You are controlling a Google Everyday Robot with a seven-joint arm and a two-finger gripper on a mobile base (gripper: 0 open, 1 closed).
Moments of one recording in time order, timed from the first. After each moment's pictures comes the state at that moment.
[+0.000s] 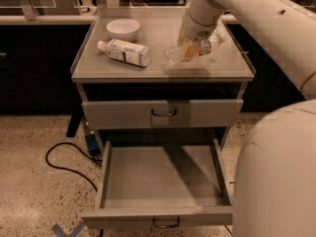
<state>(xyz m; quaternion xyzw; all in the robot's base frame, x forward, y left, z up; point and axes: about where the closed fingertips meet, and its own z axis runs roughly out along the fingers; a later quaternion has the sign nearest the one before) 0.742 -0.095 0.889 -0.75 0.61 -0.12 0.22</state>
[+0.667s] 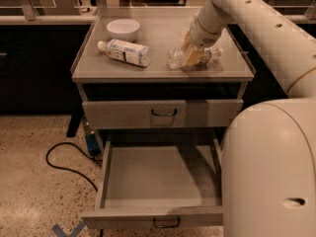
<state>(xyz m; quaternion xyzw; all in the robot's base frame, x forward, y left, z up) 0.774 -0.111 0.848 -0.73 0.63 -0.06 0.25</state>
